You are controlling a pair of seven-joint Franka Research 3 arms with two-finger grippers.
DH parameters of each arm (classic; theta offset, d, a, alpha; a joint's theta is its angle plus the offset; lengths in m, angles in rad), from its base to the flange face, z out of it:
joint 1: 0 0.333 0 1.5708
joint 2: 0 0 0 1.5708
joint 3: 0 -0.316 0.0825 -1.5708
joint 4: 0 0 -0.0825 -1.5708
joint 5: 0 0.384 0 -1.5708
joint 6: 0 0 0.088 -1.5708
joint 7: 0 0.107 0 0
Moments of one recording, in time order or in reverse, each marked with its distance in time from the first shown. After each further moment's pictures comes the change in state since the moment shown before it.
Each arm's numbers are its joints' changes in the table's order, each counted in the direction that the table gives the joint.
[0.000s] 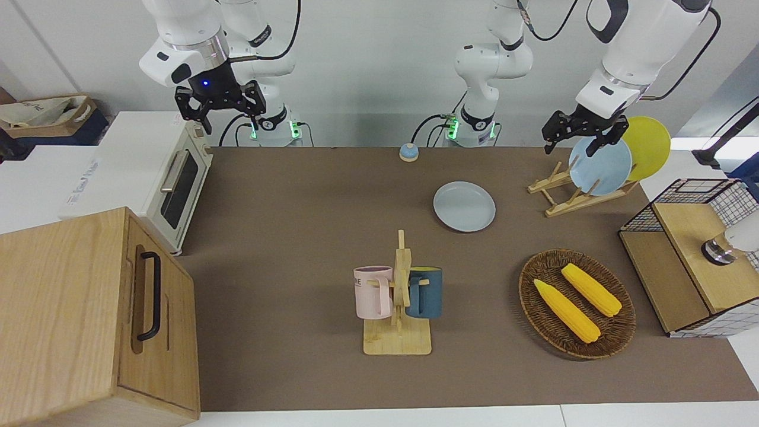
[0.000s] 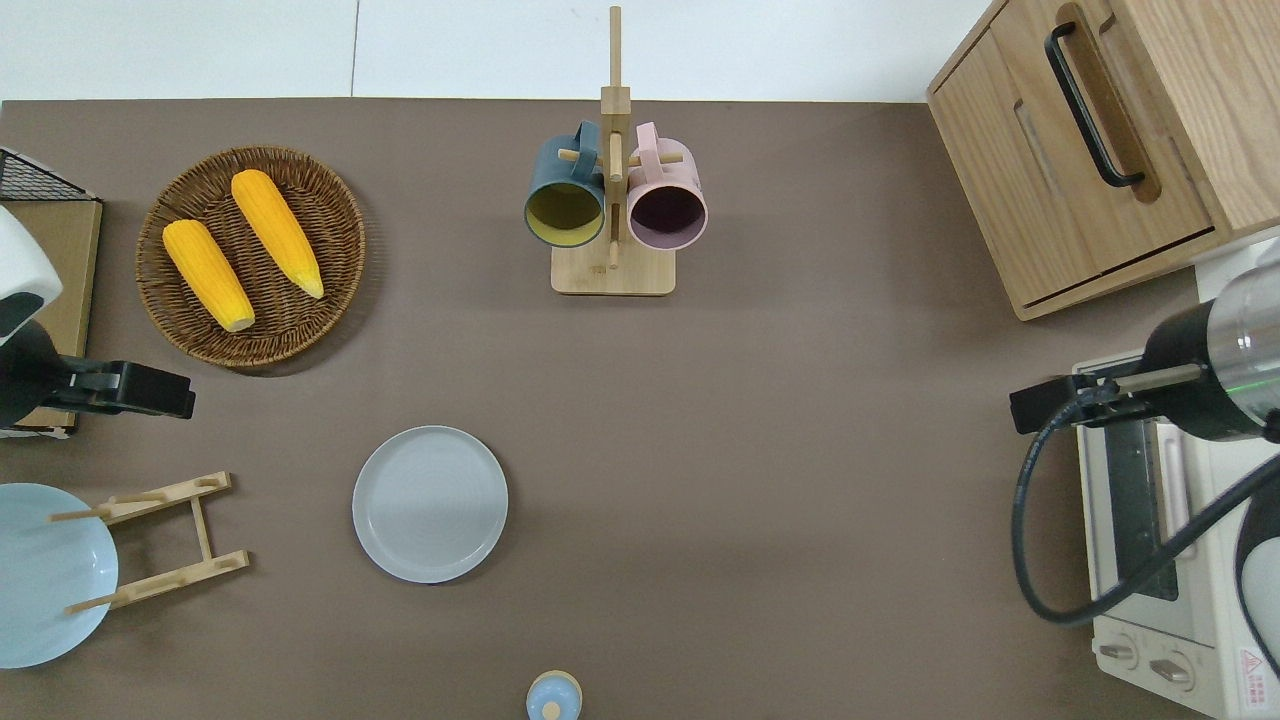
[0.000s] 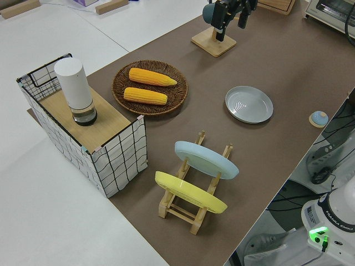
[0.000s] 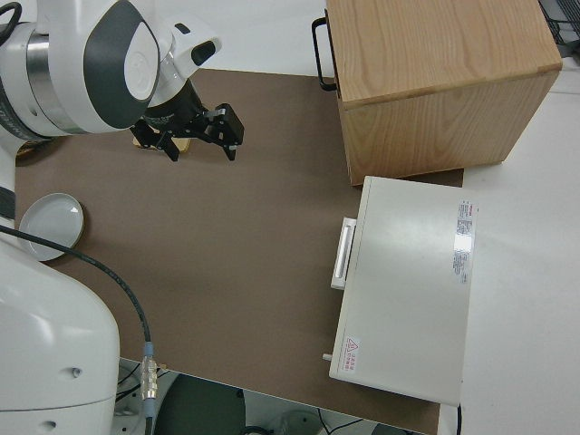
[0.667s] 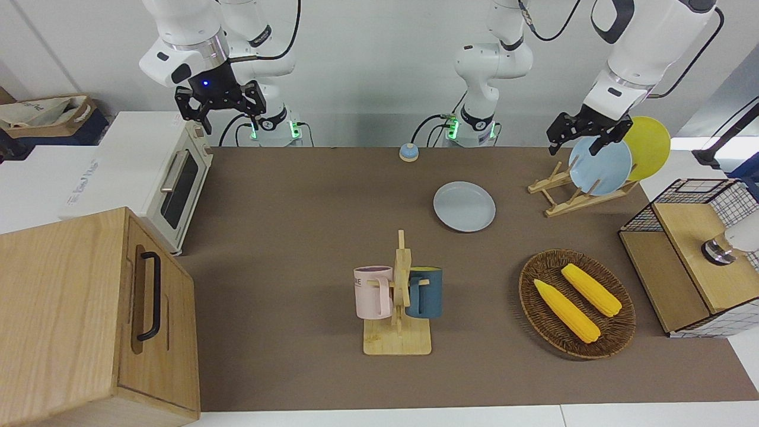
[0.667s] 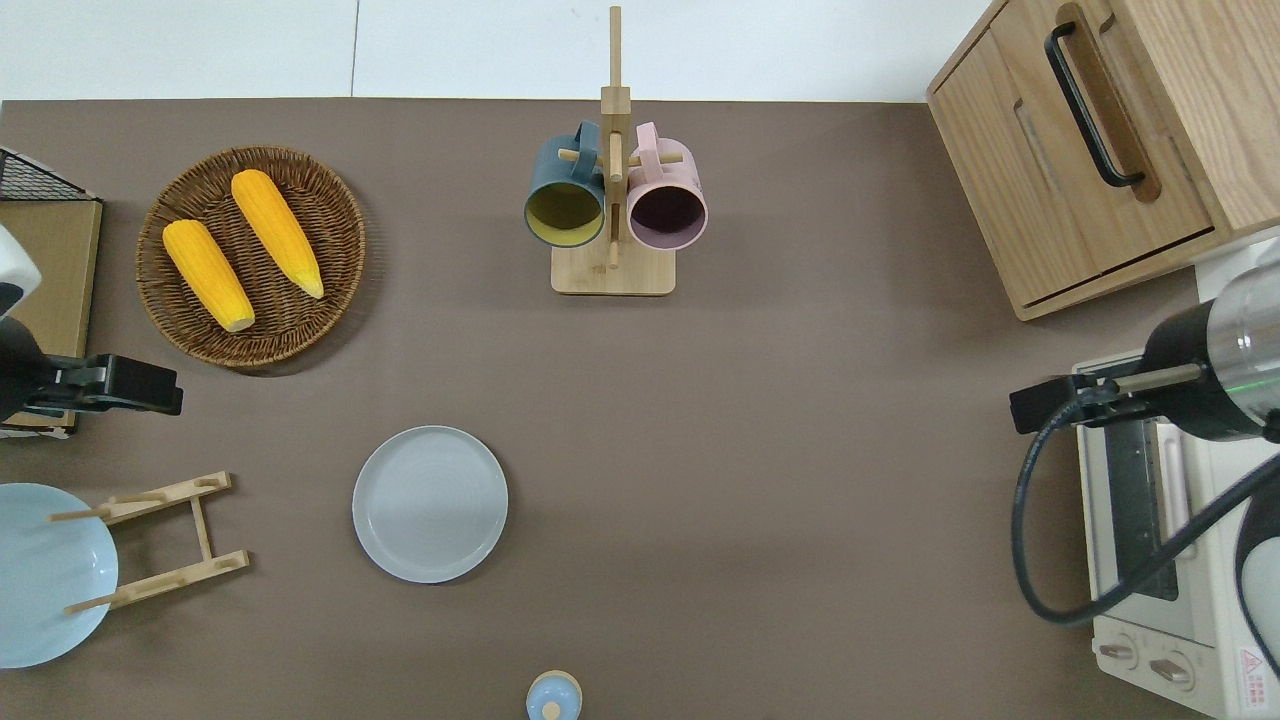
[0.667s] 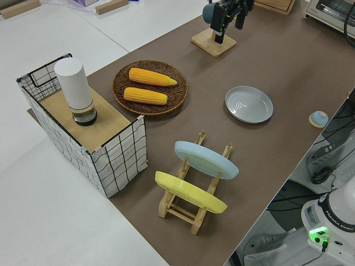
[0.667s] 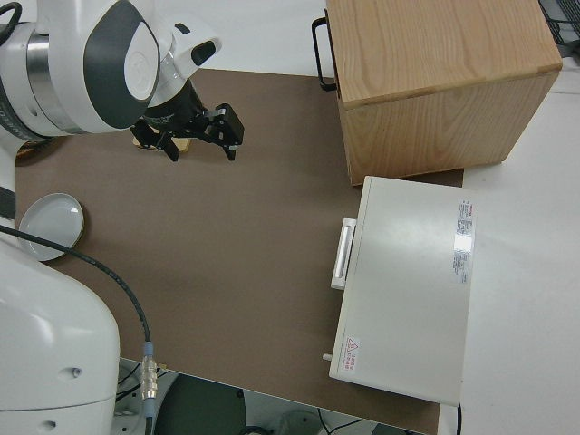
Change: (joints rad) left arm 0.002 0.000 -0.016 0.000 0.001 0.002 -0.062; right arm 0.000 0.000 0.000 0.000 0.000 0.000 0.000
